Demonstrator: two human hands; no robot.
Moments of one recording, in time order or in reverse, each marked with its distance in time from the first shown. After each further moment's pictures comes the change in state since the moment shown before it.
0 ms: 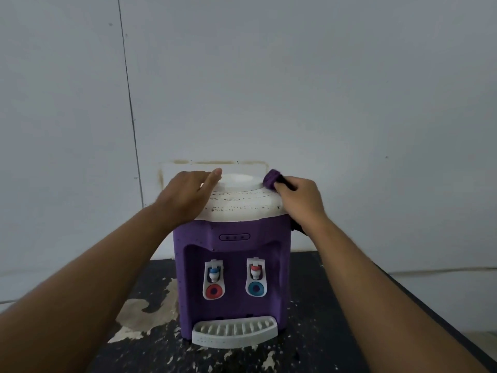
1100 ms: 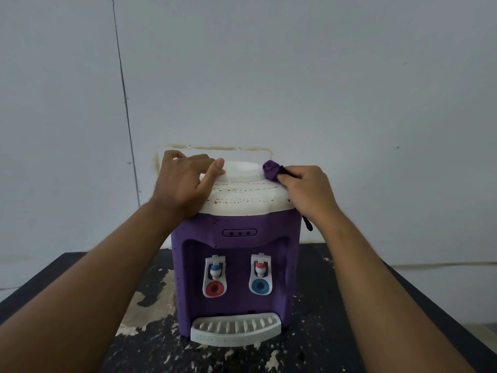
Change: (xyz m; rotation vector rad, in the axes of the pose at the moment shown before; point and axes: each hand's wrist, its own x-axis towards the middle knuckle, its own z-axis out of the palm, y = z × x) left_hand 0.003 -0.012 0.016 0.158 0.237 0.152; right_hand 0.012 0.008 0.009 -0.023 -0.075 -0.111
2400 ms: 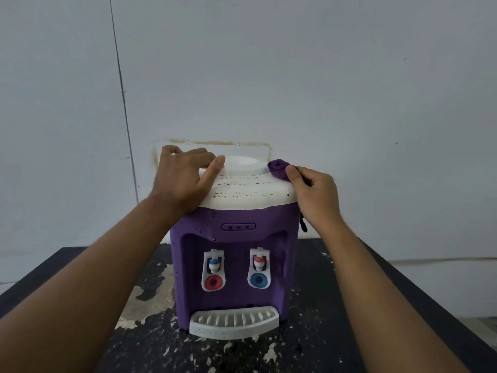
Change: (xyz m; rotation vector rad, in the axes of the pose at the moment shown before) left_hand -0.002 -0.001 0.003 0.015 0.030 -0.003; right_hand -0.014 0.032 0.001 0.102 0.129 -0.091
